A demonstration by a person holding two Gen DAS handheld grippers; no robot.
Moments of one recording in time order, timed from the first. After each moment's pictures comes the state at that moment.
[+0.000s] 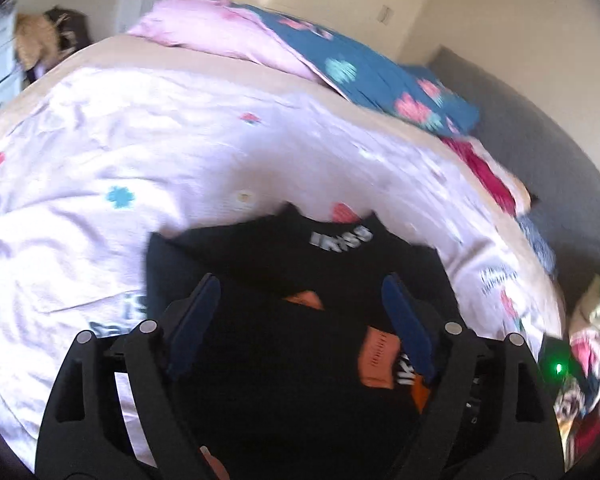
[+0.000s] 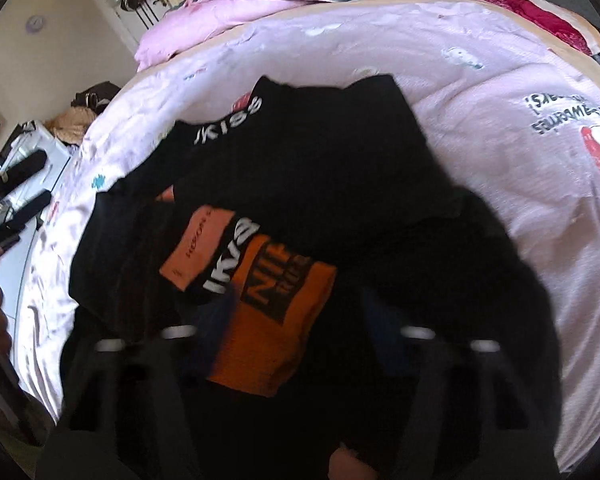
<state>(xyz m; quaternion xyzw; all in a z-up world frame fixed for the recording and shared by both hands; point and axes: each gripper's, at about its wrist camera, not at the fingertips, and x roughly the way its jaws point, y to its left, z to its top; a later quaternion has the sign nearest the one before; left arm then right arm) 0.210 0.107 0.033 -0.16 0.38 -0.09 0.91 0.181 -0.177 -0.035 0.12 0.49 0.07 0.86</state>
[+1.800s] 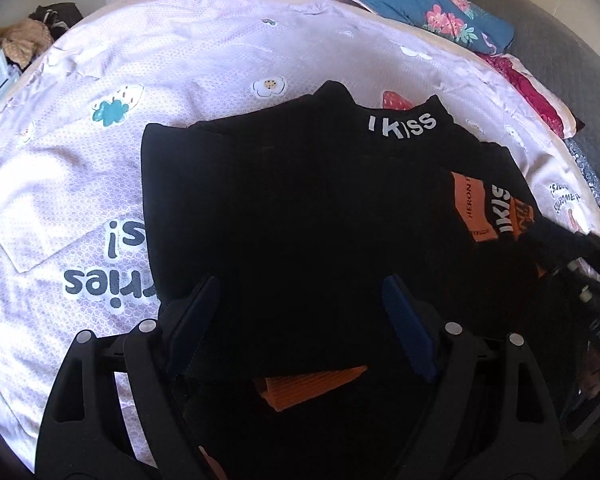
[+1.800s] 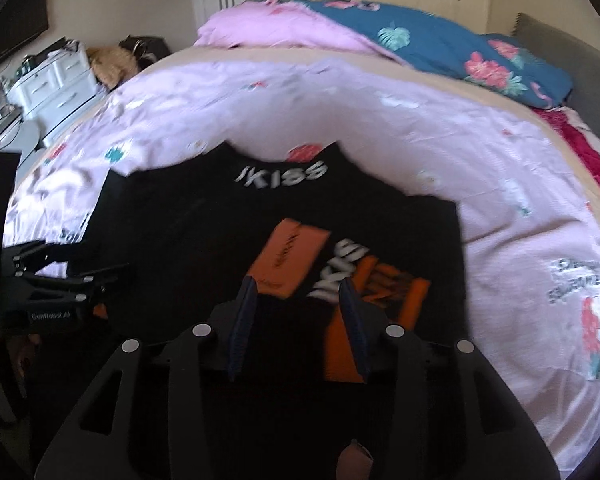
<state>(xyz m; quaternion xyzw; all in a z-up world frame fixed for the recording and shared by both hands) 0.228 0.077 -0.047 -0.06 0.50 -0.06 0.86 0.230 -0.128 -0.014 -0.05 0.43 0.13 0.89</state>
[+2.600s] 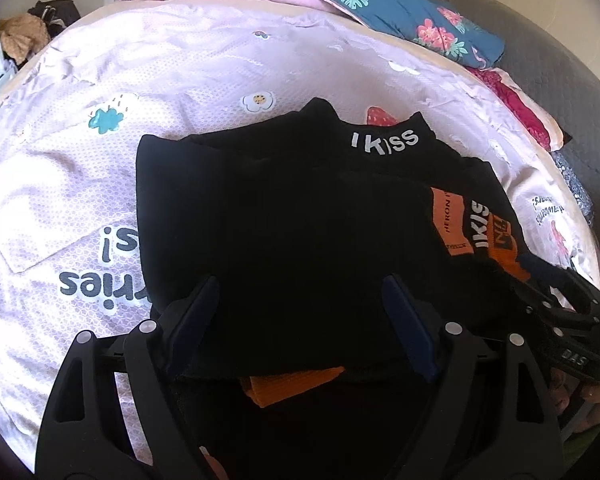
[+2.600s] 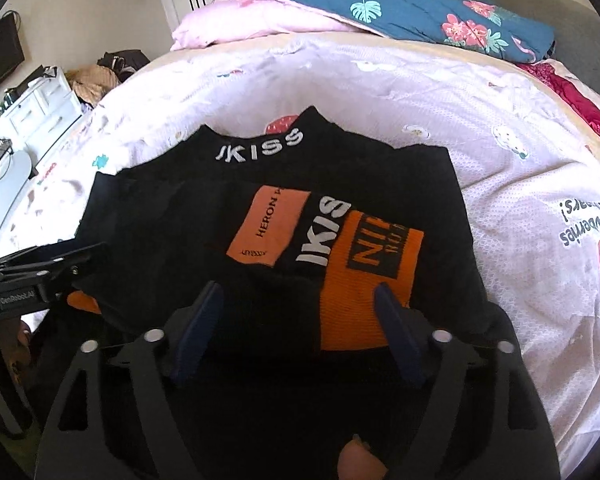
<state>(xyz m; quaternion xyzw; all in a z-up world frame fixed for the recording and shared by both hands) 0.220 0.080 -0.033 -0.08 0.48 -0.08 0.87 0.218 -0.152 -0.022 0.01 0.44 0.10 0.89</state>
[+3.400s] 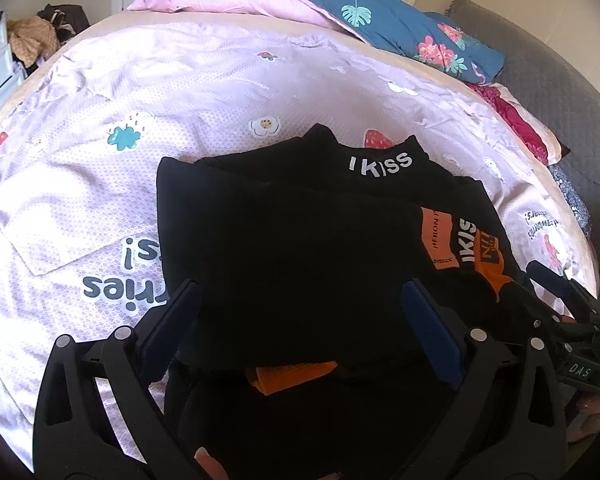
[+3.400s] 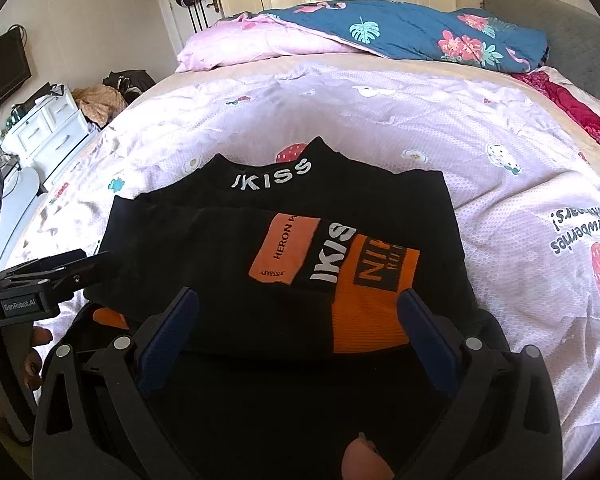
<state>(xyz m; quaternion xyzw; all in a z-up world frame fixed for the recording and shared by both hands) 0.211 0.086 -0.010 -0.09 0.46 -0.07 0.88 0.205 -0.150 -0.001 0.03 0.41 0.10 0.90</state>
